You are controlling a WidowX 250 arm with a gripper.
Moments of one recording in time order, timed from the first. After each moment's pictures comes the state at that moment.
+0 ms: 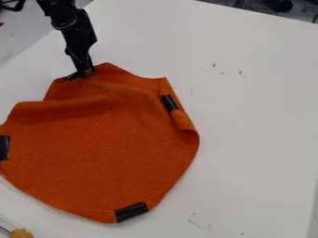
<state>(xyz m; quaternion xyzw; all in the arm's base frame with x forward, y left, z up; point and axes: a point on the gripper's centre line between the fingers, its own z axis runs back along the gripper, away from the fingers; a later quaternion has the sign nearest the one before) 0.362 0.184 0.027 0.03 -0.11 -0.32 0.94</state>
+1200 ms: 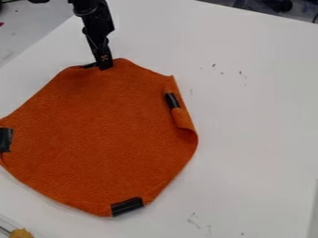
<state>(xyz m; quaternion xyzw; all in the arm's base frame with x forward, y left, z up) 0.409 0.179 0.030 0.03 -0.11 -0.35 0.93</state>
